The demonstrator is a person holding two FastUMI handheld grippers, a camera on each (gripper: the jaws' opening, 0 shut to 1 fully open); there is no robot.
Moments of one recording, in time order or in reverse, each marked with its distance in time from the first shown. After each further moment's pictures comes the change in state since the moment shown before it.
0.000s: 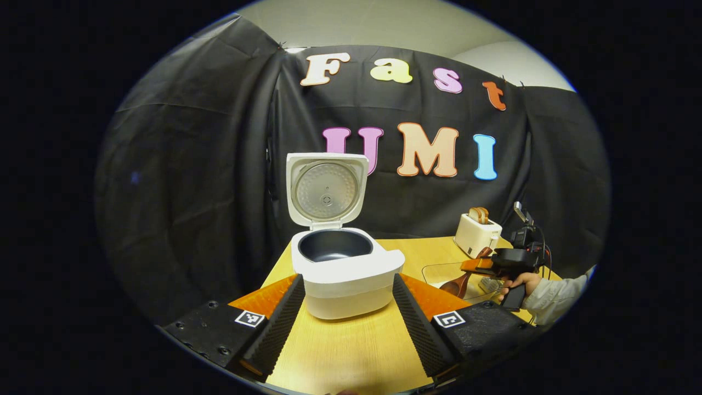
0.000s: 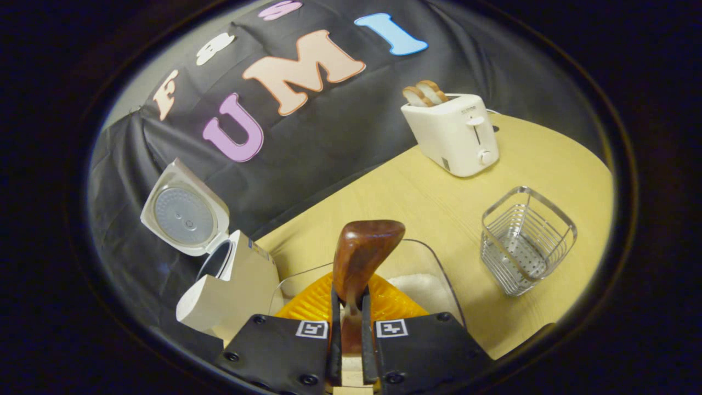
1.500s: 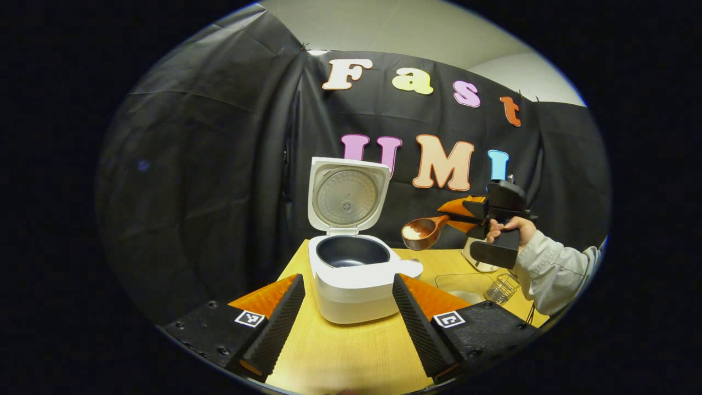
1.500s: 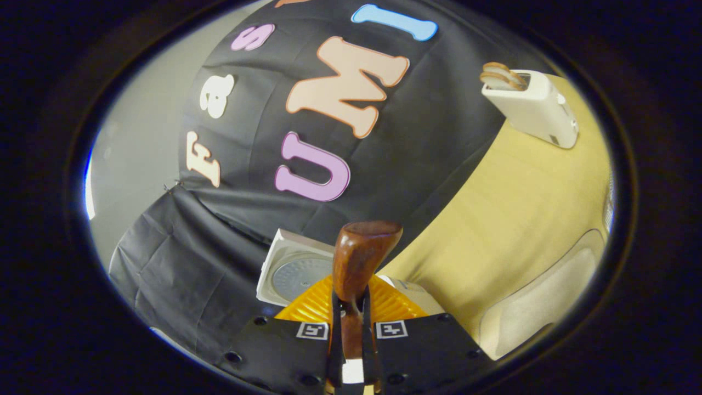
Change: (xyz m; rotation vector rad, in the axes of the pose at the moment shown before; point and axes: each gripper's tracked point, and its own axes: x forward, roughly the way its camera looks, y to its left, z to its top) left arm -0.007 0.053 0.007 -0.084 -0.041 0.056; right arm 0.014 0.242 0.071 0.323 0.035 0.406
